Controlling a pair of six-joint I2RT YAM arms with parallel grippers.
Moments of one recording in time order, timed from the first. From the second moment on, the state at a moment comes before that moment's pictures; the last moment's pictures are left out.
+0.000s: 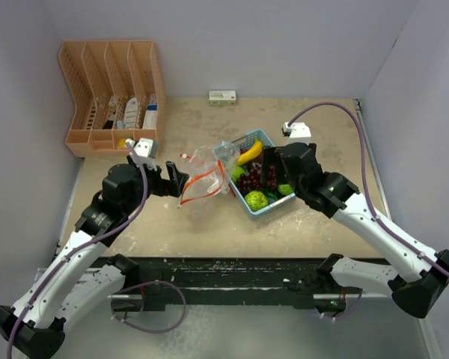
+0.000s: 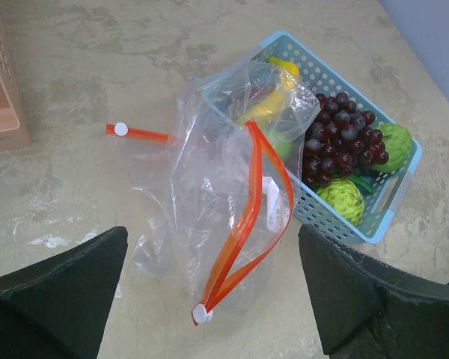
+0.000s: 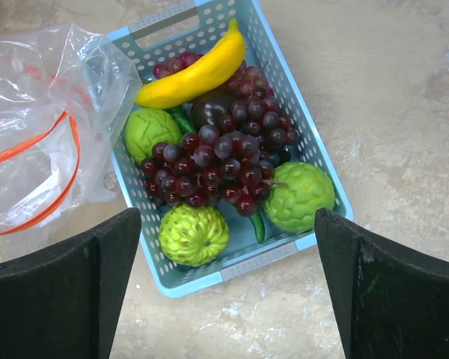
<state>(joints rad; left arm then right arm) -0.49 0.73 0.78 -0.33 -0.03 -0.30 0.73 1.09 1.11 -0.63 0.51 0.39</state>
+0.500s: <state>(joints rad) -0.49 0.73 0.78 -0.33 0.04 -0.28 0.73 1.07 1.11 -0.59 0.44 0.34</state>
